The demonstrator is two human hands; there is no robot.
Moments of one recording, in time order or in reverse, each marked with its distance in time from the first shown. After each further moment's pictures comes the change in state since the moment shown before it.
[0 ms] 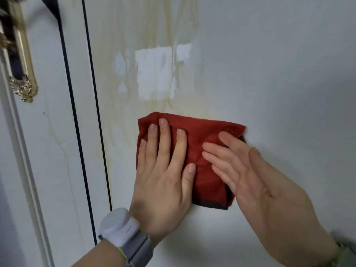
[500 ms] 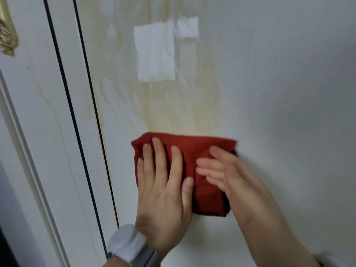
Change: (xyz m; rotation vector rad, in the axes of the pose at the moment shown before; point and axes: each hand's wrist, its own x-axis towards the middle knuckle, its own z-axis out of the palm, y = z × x) left_hand -0.100 0.010 0.043 0.008 -0.050 -0.118; right_hand -0.027 0.070 0.006 -0.130 0.102 0.161
